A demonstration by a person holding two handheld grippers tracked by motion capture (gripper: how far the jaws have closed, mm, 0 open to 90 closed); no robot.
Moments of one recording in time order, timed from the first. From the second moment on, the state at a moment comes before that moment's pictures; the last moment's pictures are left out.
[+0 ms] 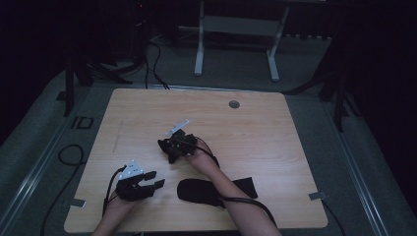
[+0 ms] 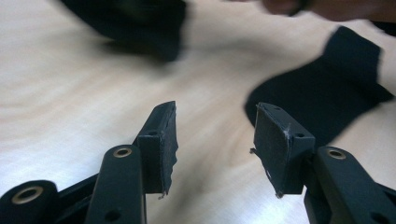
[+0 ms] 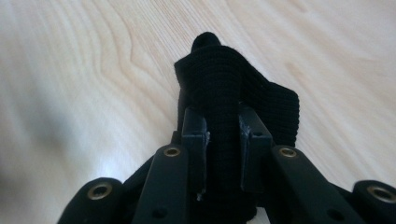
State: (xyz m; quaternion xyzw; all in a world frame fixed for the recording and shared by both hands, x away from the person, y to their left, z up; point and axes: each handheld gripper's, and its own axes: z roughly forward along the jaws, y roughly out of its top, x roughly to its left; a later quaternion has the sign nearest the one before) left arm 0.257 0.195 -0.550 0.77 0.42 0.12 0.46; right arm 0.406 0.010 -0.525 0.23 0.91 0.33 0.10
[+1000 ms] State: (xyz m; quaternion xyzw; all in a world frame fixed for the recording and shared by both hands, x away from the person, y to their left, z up) left arm 0.327 0.108 -0.545 0.80 0.40 0.10 0.43; right arm 0.389 -0.123 -0.552 0.31 0.89 0.31 0.13
